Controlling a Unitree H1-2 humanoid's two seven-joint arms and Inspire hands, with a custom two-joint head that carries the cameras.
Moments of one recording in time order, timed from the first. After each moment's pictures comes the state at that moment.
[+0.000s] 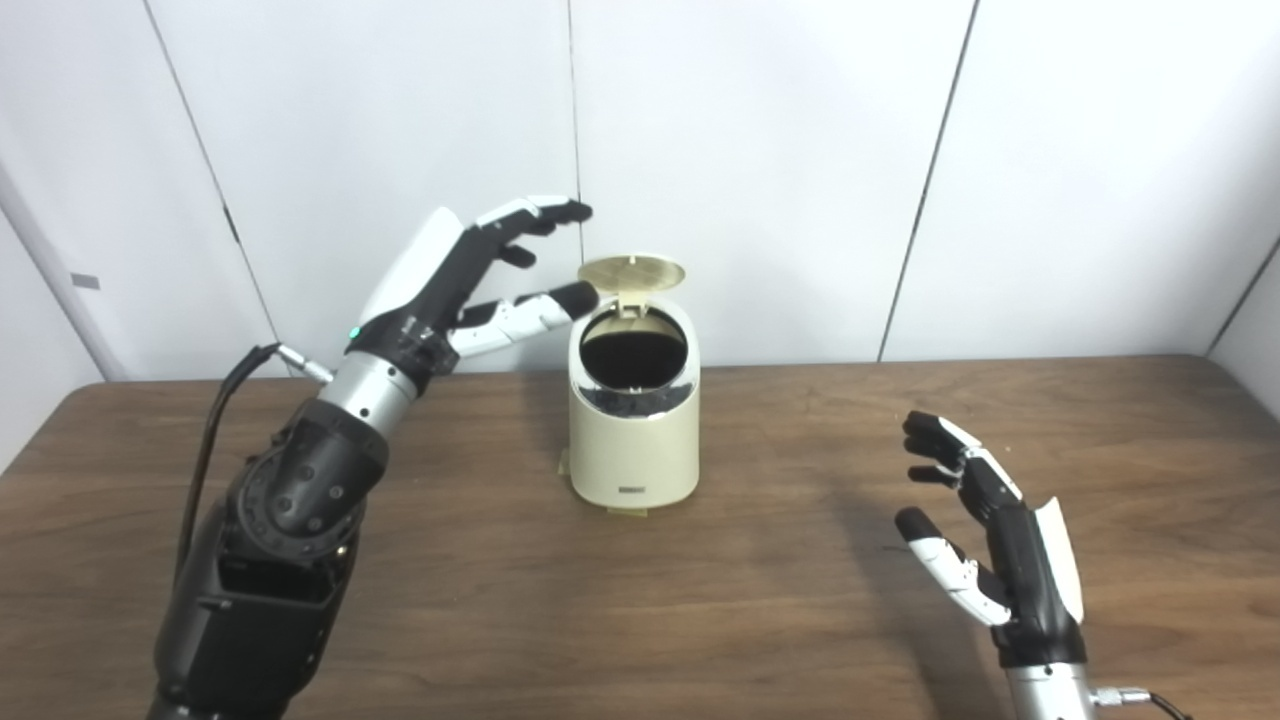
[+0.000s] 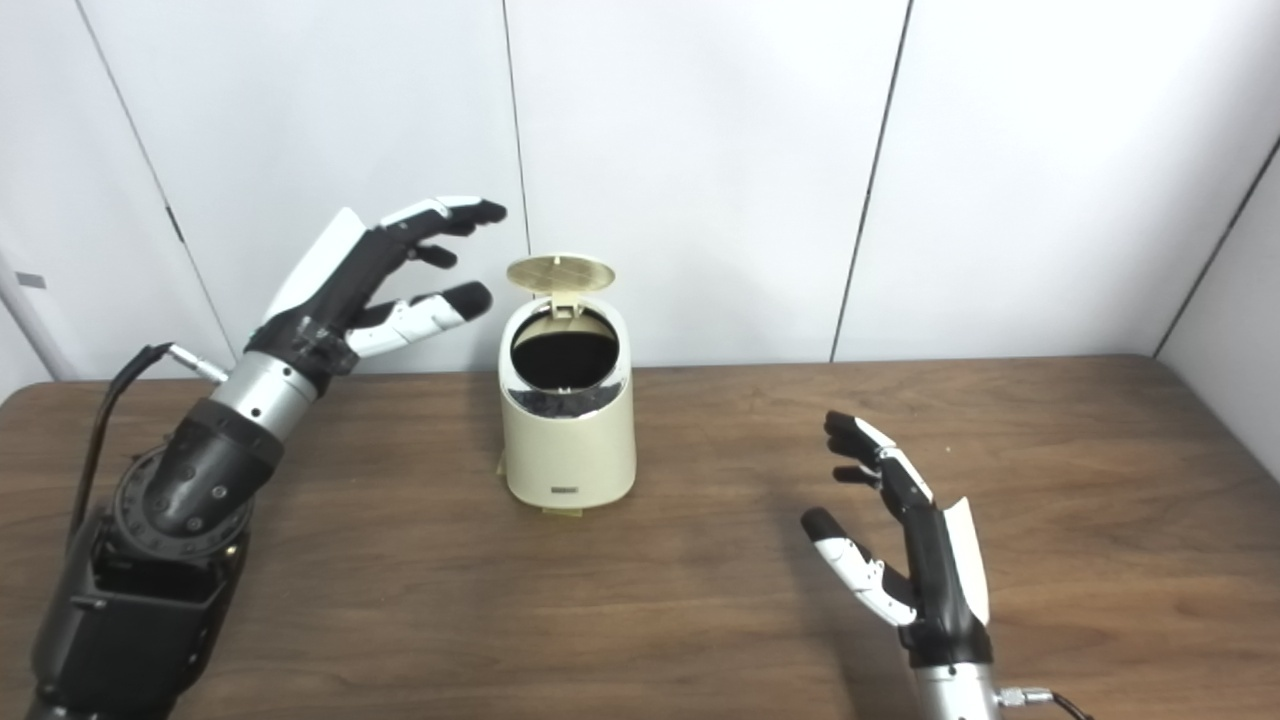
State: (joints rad) left arm -0.61 0.34 -0.17 -0.27 0.39 0.30 -0.33; right arm -0.02 -0.13 -0.03 -0.03 -0.28 -0.40 -0.18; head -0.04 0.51
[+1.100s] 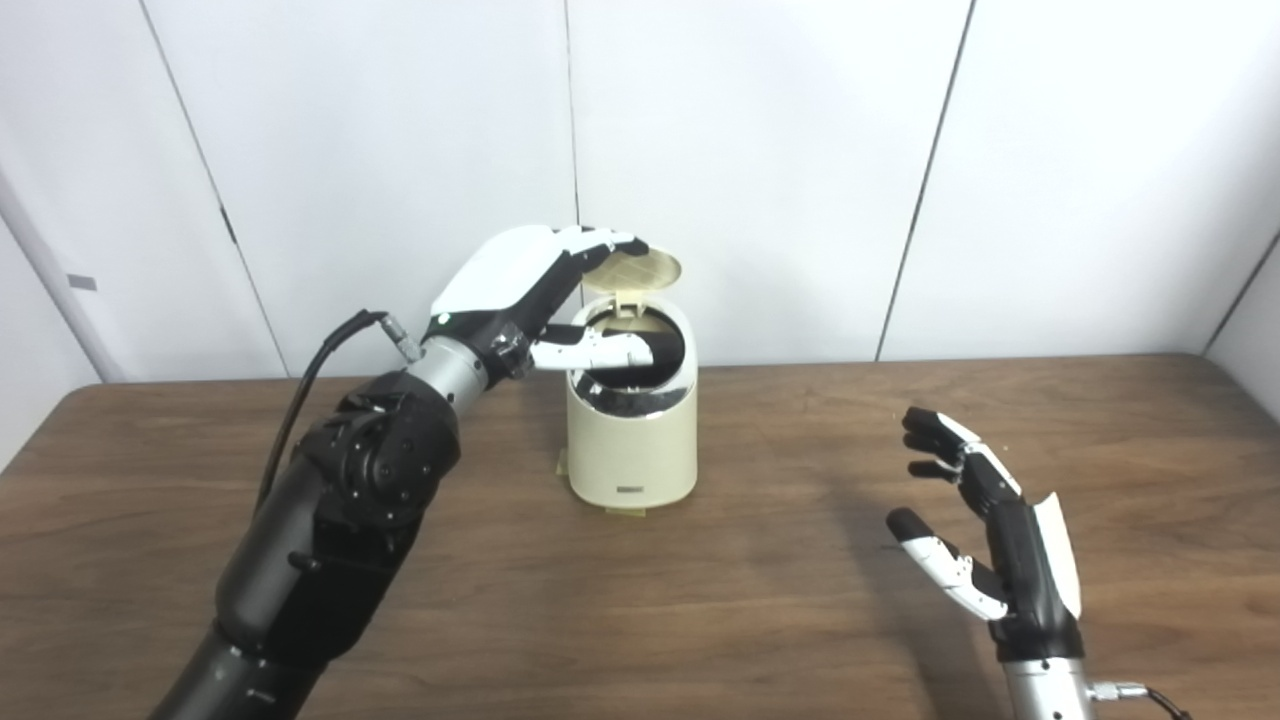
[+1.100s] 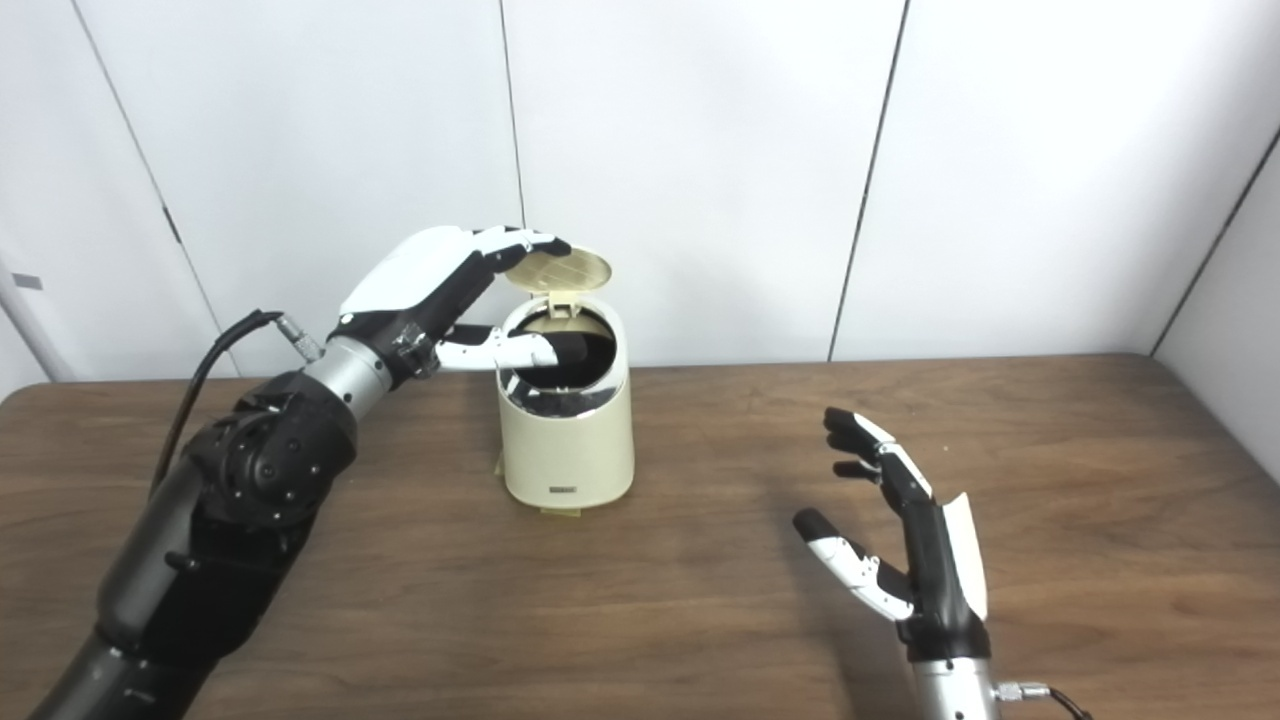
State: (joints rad) left arm -0.68 0.33 -0.32 -0.18 0.66 0.33 -0.41; right arm -0.04 -0.12 -0.03 -0.02 -0.29 -0.40 -0.20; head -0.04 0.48
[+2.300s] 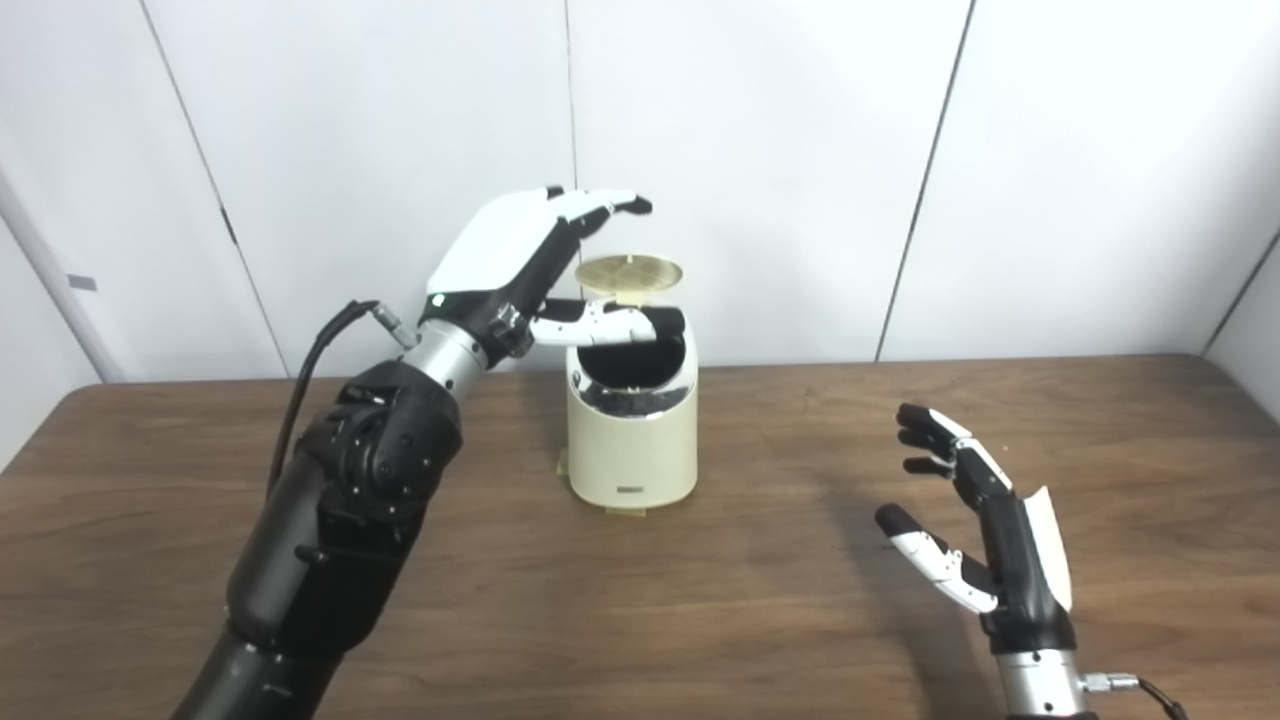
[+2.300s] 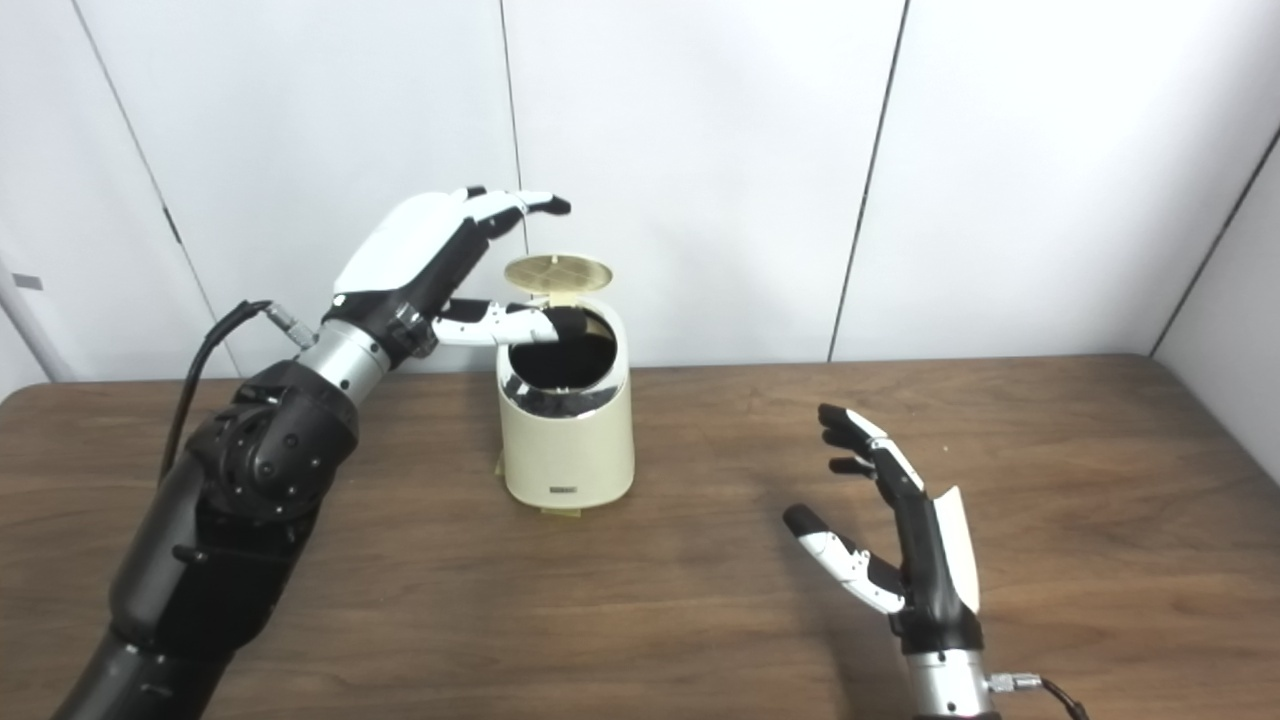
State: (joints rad) left arm -0.69 0.30 -0.27 -0.16 0.69 0.25 -0.39; right arm -0.05 -0.12 -0.02 0.01 -0.33 -0.40 -0.21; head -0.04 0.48
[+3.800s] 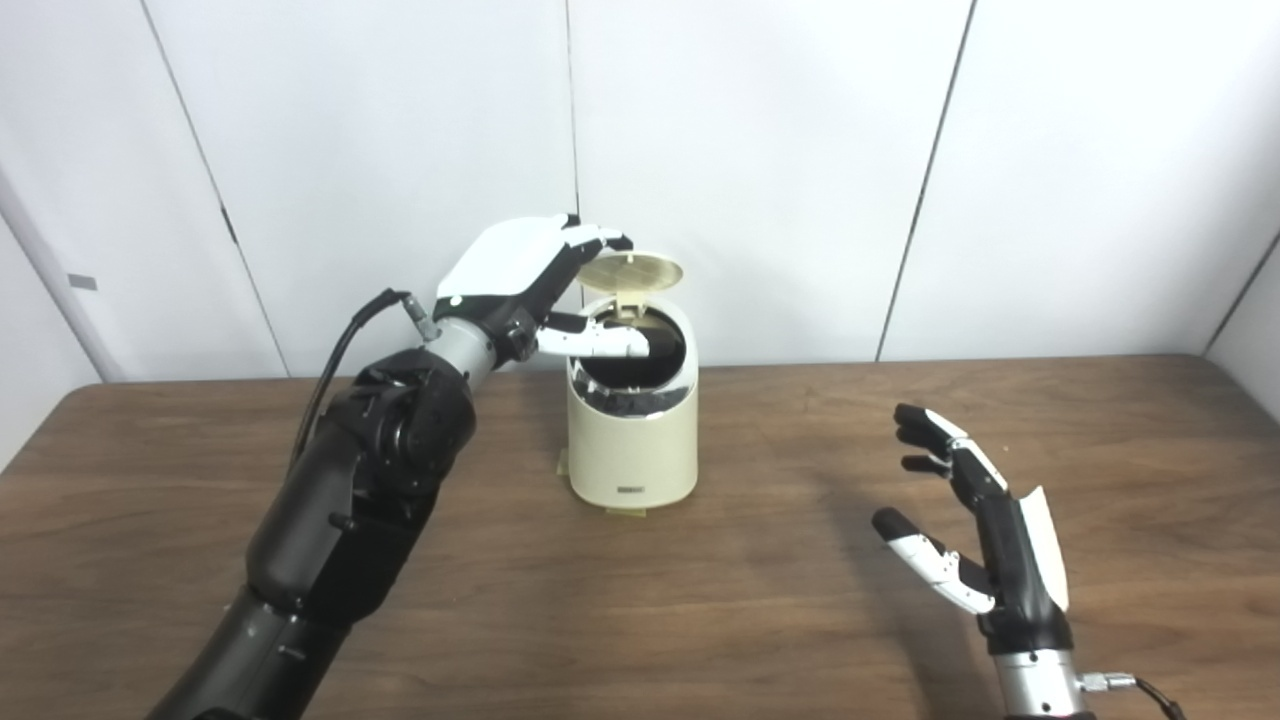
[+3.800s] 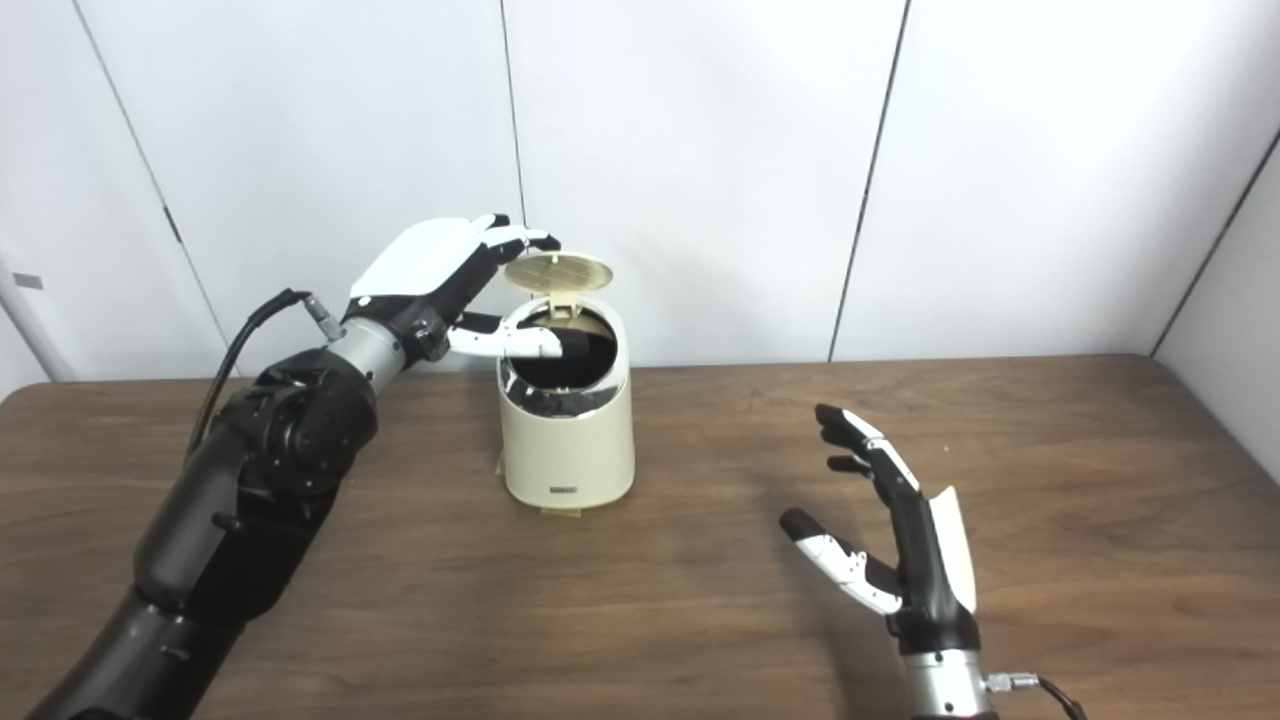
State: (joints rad) left arm -0.74 0.30 -0.31 -0.02 0.78 0.26 -0.41; right arm -0.05 -0.13 -0.01 0.00 -0.33 -0.40 -0.21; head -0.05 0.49
